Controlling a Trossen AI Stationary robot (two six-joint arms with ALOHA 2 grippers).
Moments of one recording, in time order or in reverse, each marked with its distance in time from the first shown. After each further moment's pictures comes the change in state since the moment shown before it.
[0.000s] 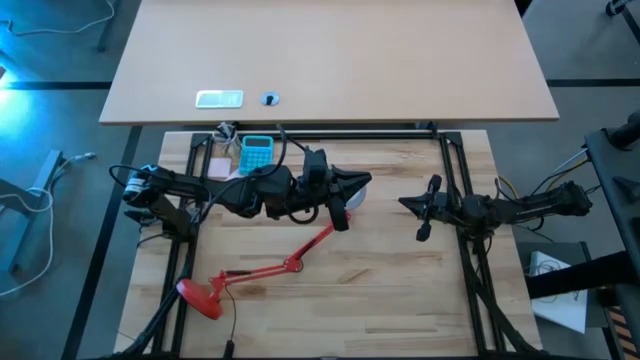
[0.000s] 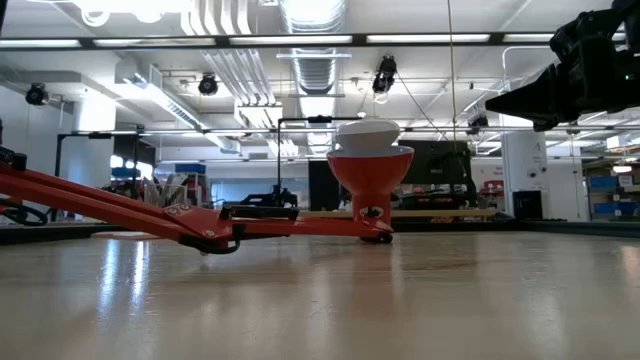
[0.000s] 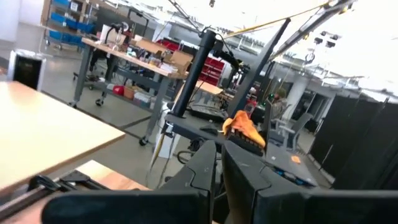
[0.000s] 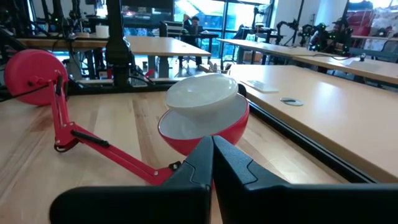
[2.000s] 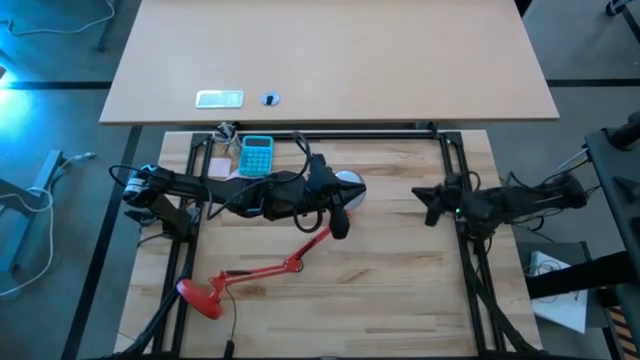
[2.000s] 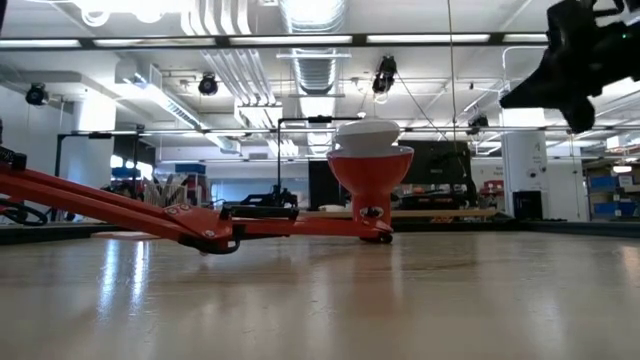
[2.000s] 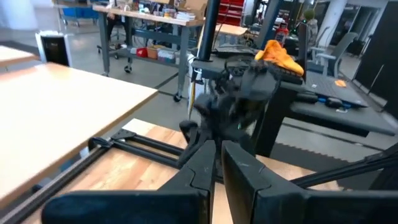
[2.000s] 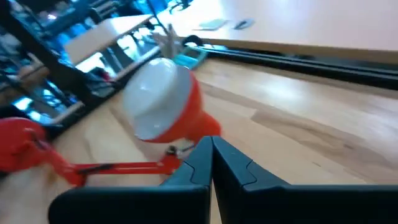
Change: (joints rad) left arm 0.003 -0.002 0.002 -0.279 -0.021 0.147; right arm 0.090 0.005 0.324 -0.660 0.237 0.737
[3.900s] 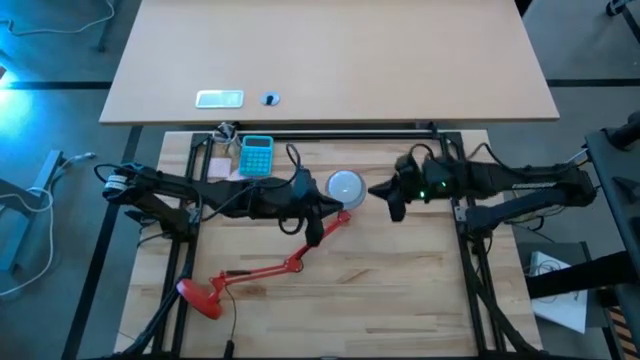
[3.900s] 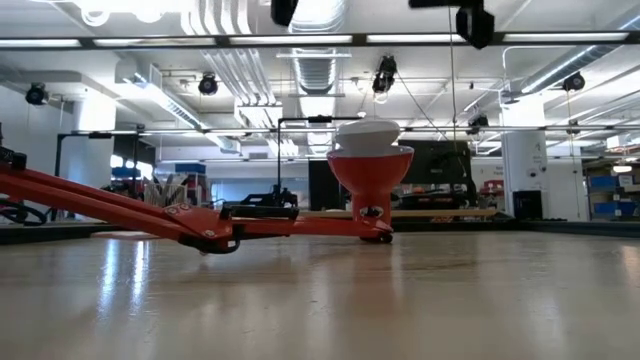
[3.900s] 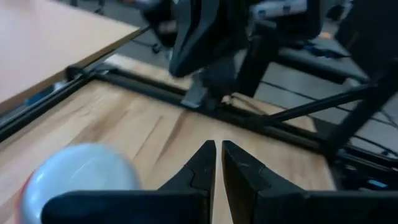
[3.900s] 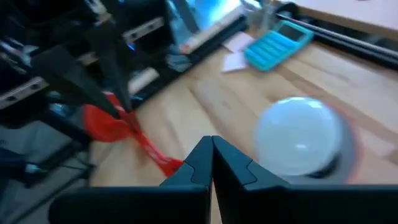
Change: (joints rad) left arm 0.035 -0.174 -0.354 0.027 0.186 -0.121; right arm -0.219 0.728 0.645 0.065 -0.552 -0.079
